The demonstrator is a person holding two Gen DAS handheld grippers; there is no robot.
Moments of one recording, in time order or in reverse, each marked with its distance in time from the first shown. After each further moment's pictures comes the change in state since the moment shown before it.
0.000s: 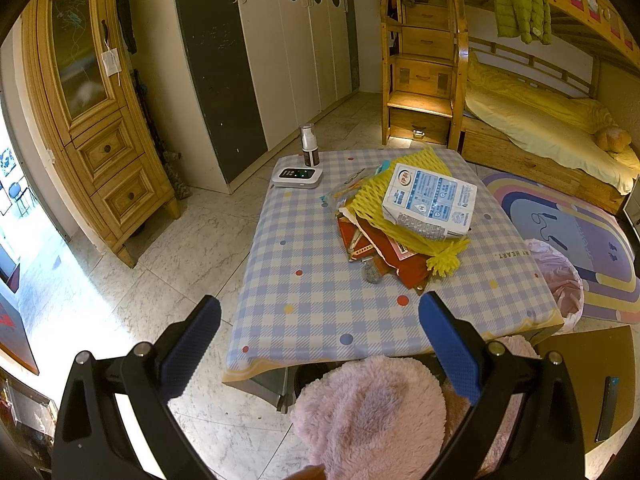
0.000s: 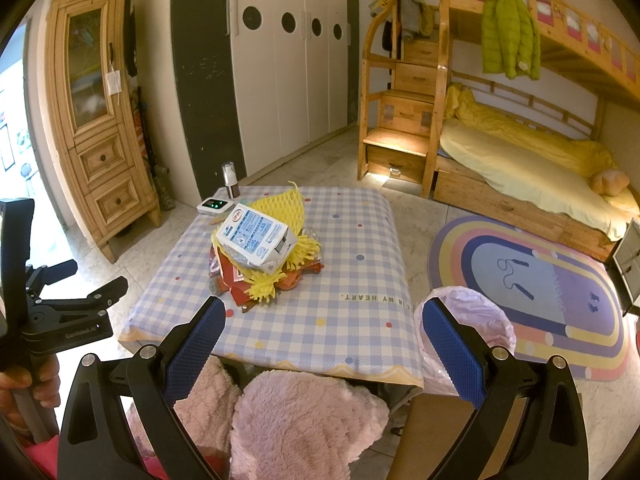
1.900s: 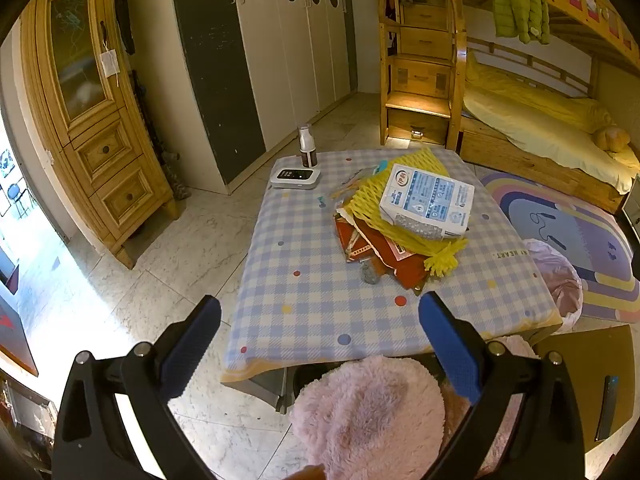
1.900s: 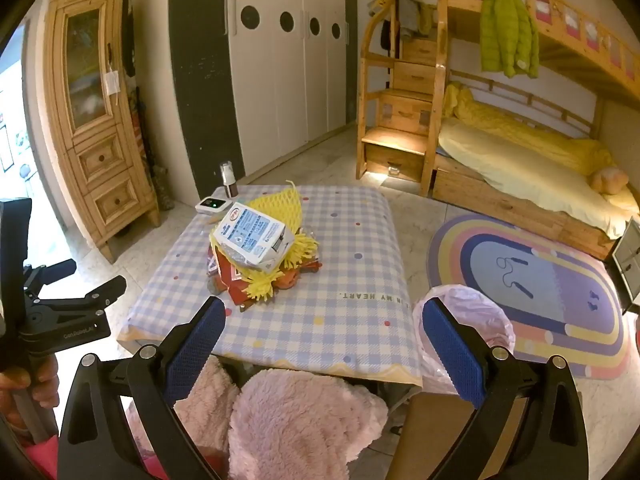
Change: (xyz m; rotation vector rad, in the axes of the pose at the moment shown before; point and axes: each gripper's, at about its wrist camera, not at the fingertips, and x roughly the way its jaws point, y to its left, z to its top) left arm 0.000 0.000 0.000 0.000 -0.001 0.000; right arm 0.002 0.001 -0.001 0.000 0.001 0.001
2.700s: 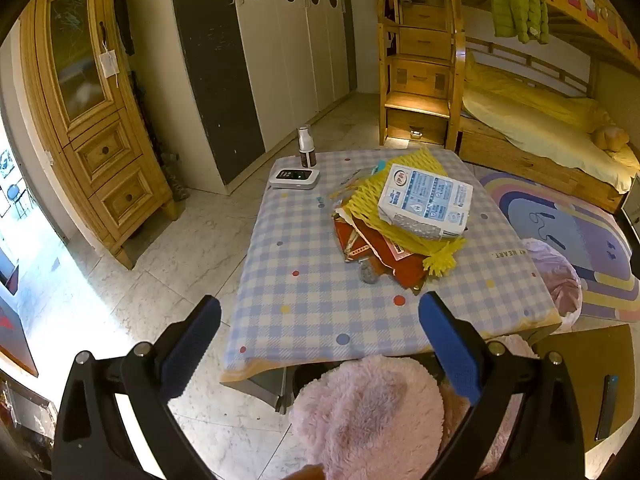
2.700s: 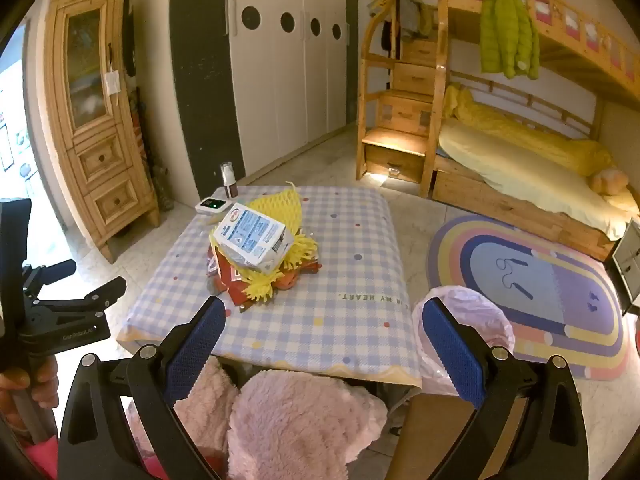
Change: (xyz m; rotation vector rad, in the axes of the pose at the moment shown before) left arm 0.000 0.000 0.000 -0.002 0.000 -0.002; right arm 0.000 0.000 0.001 -0.003 -0.003 -0.004
